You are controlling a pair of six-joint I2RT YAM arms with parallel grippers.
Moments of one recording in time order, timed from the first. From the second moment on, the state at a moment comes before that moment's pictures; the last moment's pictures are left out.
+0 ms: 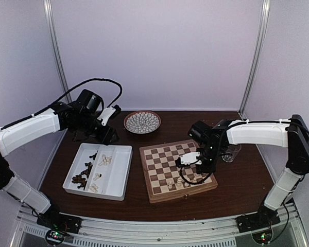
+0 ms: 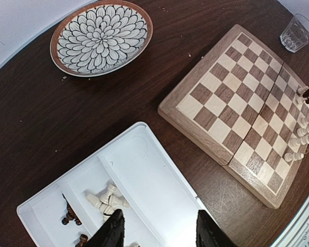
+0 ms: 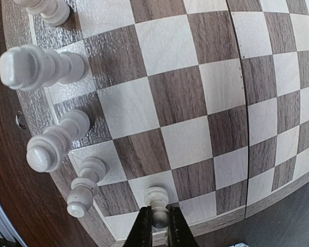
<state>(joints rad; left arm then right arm) -0.59 1.43 1.23 -0.70 0.11 0.02 0.76 1.67 1.16 -0.86 -0.03 -0.78</state>
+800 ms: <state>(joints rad) -0.59 1.43 1.23 -0.70 0.12 0.02 0.75 1.69 1.16 -0.86 -0.04 -0.78</state>
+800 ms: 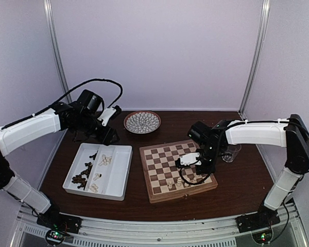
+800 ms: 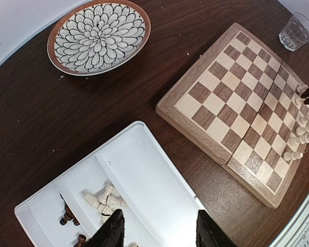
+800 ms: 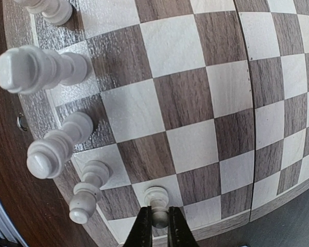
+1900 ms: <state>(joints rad) -0.59 1.44 1.23 -0.71 0.12 -0.01 0.75 1.59 1.26 -0.96 -0.08 -0.75</state>
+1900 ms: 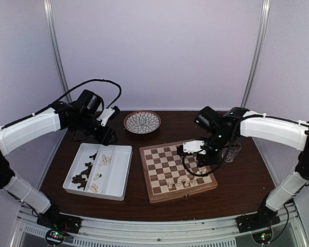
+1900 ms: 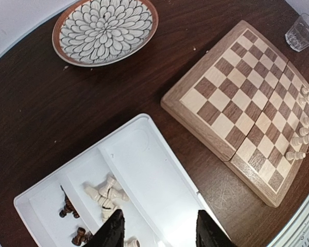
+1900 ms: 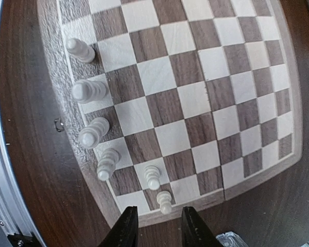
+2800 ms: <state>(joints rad) -0.64 1.44 0.97 -1.02 -0.01 -0.30 0.53 1.01 0.85 -0.76 -0.35 -0.65</state>
